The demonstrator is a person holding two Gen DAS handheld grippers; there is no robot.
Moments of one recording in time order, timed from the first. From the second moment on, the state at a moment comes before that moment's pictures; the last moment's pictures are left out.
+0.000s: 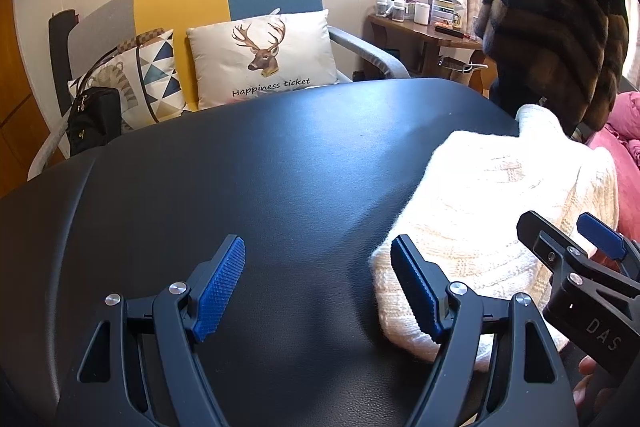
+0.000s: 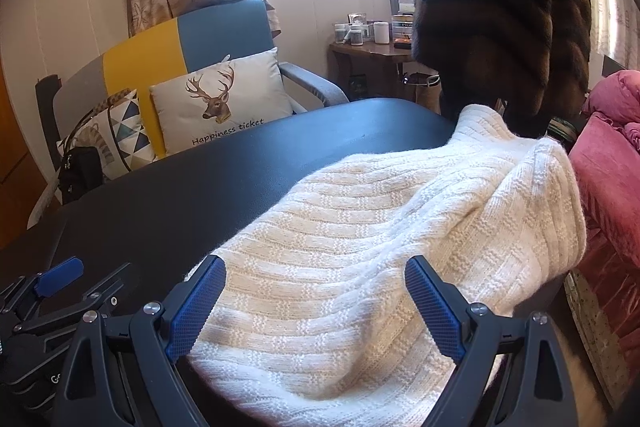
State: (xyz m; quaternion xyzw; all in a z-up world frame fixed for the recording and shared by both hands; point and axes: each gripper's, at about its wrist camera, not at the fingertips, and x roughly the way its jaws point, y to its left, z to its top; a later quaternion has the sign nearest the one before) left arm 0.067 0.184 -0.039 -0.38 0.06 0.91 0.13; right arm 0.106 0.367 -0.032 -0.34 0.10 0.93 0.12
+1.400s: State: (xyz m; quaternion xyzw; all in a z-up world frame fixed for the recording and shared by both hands) left arm 0.063 0.197 -0.047 -0.39 0.07 0.91 0.13; right arm 0.093 0.386 -0.040 -0.35 0.11 0.92 0.13
